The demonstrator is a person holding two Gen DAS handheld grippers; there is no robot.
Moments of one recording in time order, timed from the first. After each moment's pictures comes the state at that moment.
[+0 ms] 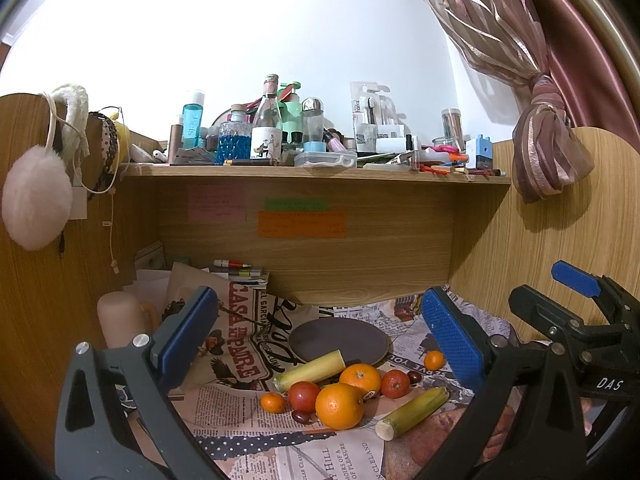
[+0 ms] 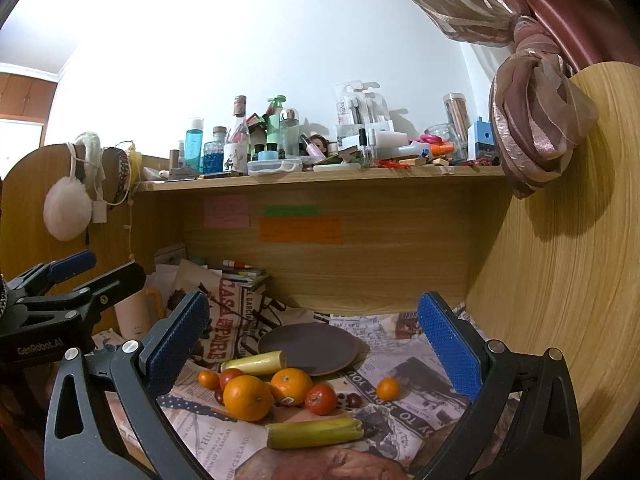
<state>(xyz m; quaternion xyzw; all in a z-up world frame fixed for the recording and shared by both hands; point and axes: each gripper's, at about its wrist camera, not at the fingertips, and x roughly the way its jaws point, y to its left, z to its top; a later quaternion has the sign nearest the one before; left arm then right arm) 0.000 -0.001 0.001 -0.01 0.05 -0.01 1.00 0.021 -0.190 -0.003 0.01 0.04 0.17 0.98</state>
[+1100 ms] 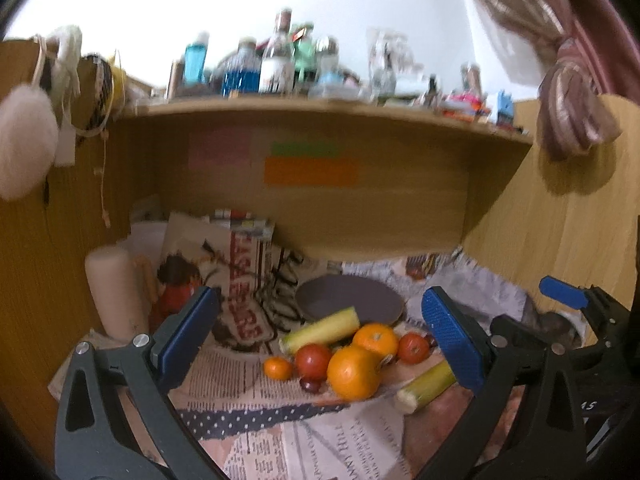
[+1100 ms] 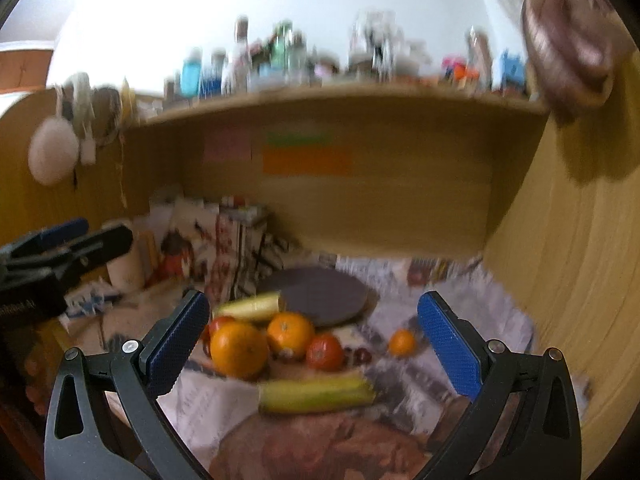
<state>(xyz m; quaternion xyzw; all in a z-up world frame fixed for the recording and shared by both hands) 0.041 0.015 -0.042 -0.02 0.13 0.00 0.99 0.069 -0.177 -0.054 -0.02 0.15 0.18 0.97</state>
